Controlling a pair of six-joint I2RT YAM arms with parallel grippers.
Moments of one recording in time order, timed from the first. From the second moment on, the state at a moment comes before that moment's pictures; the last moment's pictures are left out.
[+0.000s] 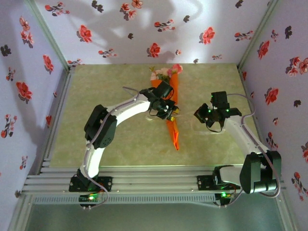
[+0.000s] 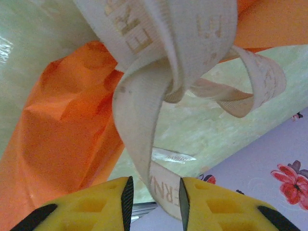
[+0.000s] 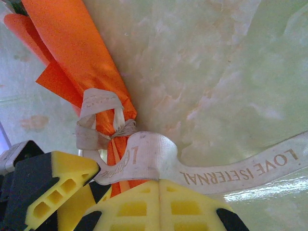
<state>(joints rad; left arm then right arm) -0.82 2.11 1.73 -0.64 0.38 -1.78 0.14 1.24 0.86 -0.60 -0.37 0.90</state>
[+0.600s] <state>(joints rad) -0.78 2.11 1.73 -0.64 0.33 -1.76 0.16 1.25 0.80 -0.56 -0.51 0.90</state>
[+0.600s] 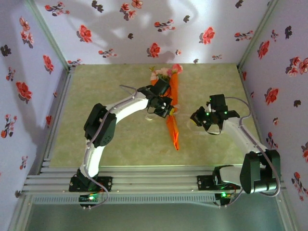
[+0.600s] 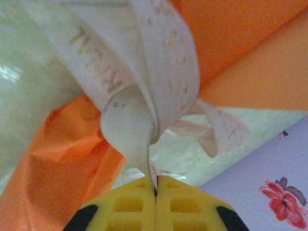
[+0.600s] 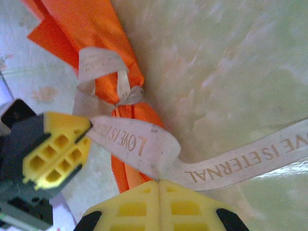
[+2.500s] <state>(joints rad) -0.77 2.10 1.51 -0.24 0.21 -1.85 0.16 1.78 1.33 -0.46 -0.53 1.21</state>
